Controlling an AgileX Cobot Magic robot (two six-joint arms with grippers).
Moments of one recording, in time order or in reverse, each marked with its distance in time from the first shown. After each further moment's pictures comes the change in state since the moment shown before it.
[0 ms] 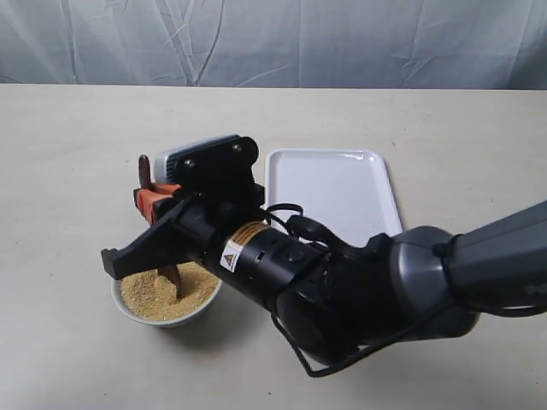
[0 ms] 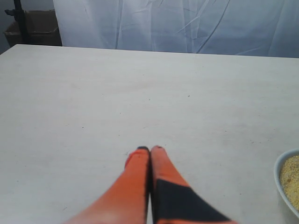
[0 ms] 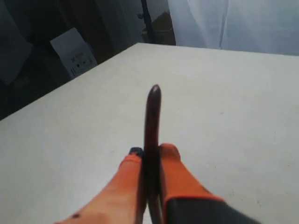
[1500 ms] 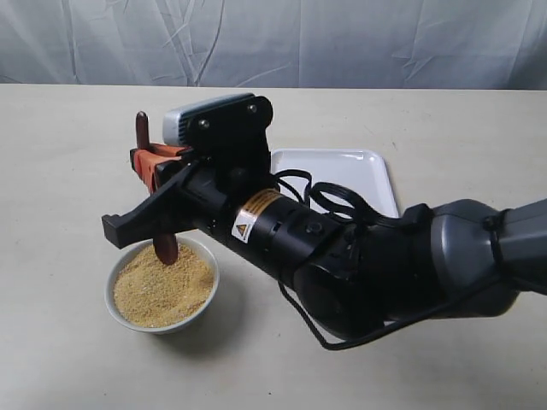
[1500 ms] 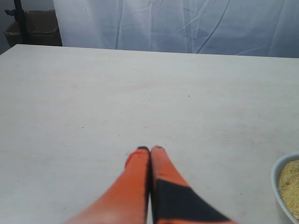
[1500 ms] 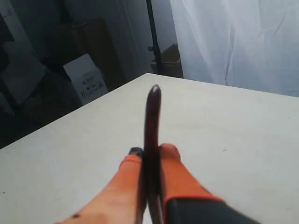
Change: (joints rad) left arm 0.000 0.000 0.000 0.000 0.000 0.000; right arm -0.040 -0.071 0.000 -0.082 -0.016 0.010
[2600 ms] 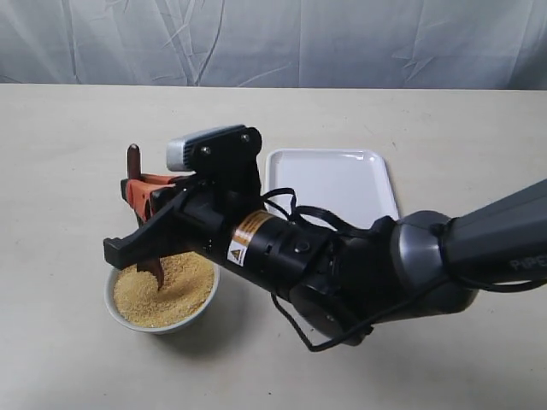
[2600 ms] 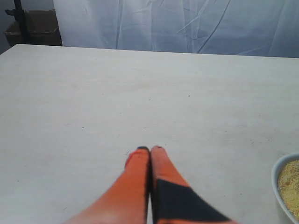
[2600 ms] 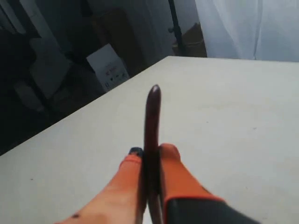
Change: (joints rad) left arm 0.000 0.000 0.000 0.000 0.000 0.000; right arm -0.030 0.098 0.000 -0.159 -0.081 0.210
